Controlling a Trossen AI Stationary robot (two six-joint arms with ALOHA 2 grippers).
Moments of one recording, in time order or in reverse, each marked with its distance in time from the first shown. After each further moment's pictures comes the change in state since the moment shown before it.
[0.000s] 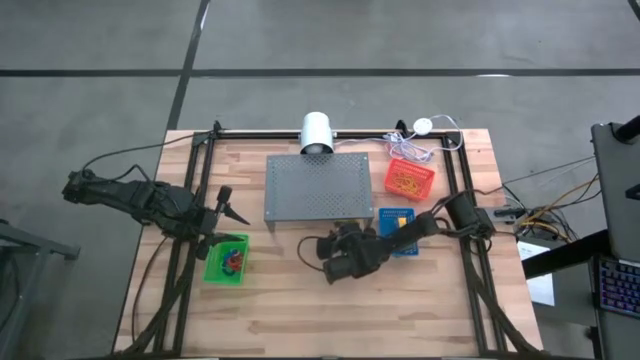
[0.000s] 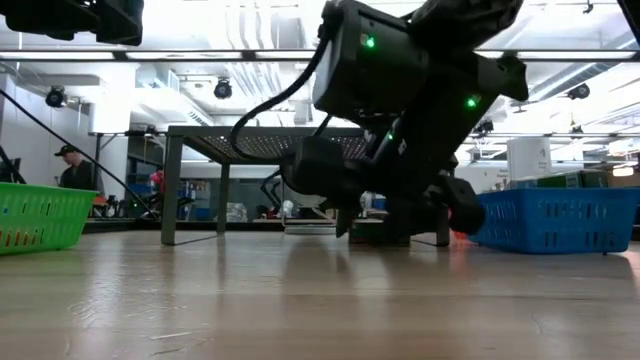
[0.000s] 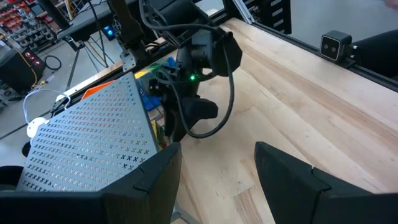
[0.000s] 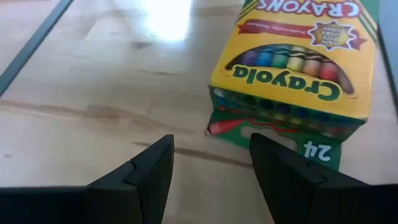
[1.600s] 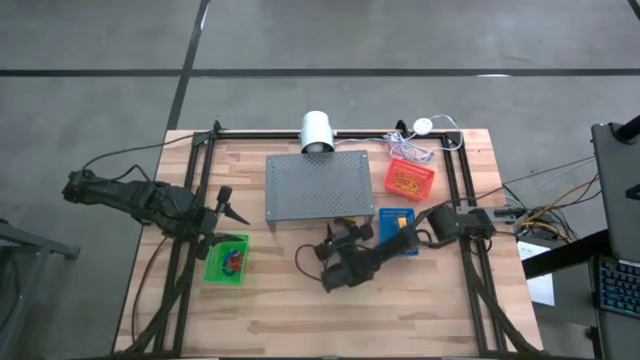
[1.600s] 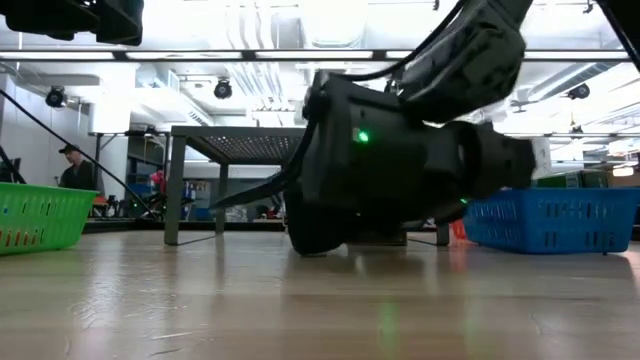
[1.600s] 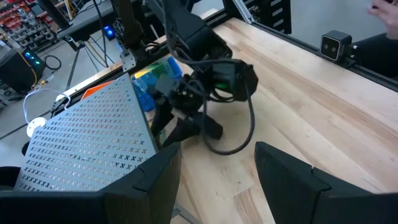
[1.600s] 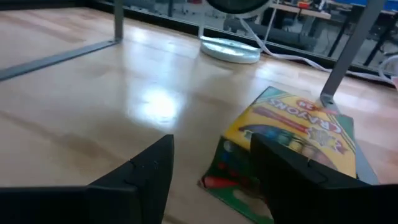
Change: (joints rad) left arm 0.000 0.000 0.000 0.000 0.000 0.000; right arm 0.023 0.182 0.050 0.069 0.486 -0.332
